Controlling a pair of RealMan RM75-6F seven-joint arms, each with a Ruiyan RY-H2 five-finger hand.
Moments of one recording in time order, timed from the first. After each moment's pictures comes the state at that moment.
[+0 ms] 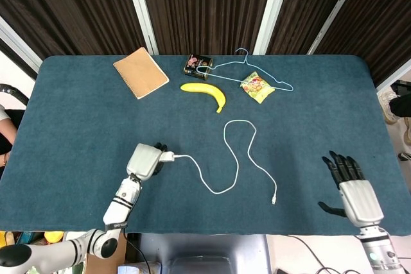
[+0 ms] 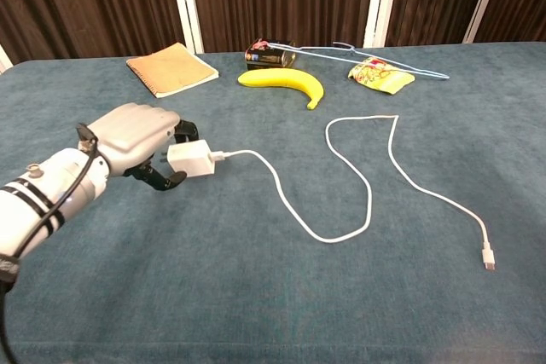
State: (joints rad) left arm -0.66 -1.80 -0.17 -1.26 1.25 1.10 0.55; right arm 0.10 -1.17 0.02 -1.67 -1.60 1.44 -0.10
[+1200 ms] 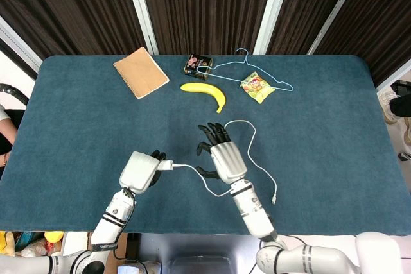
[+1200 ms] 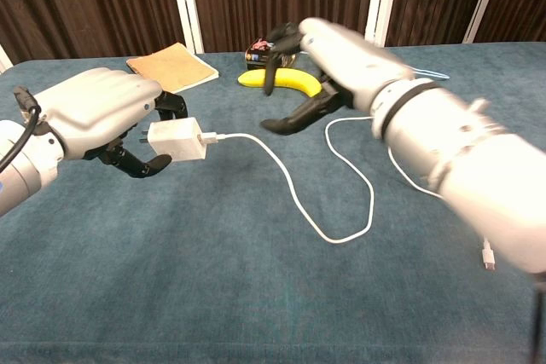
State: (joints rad) left arm -0.62 -1.62 -0.14 -1.71 1.21 1.24 0.85; right arm 0.63 -1.89 0.34 -1.56 -1.28 1.16 -0.46
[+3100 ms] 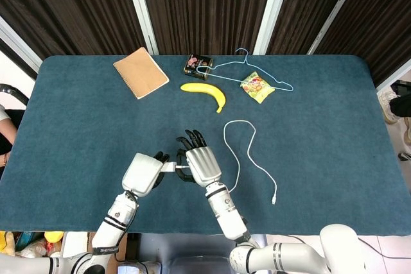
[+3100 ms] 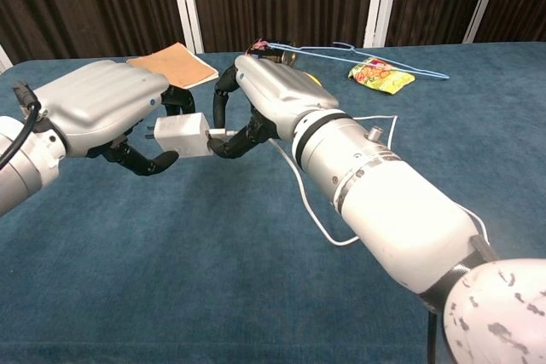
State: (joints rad) left arm -0.63 -1.62 -0.12 -1.75 1.24 1.27 0.88; right arm 0.78 -2.06 0.36 -1.44 -1.13 1.18 -0.54
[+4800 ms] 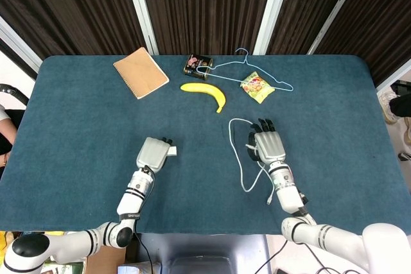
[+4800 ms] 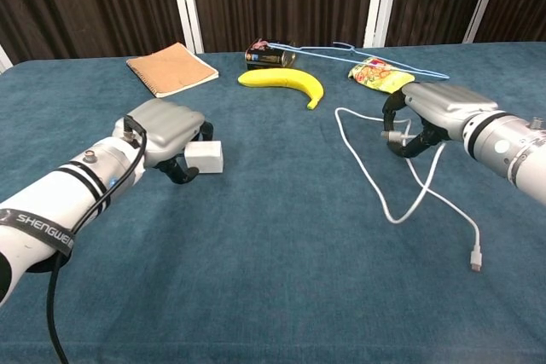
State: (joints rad) left arm -0.79 -1.88 -0.22 -1.16 1.05 1.05 0.80; right arm 0.67 -1.76 0.24 -1.16 -1.06 1.01 -0.38
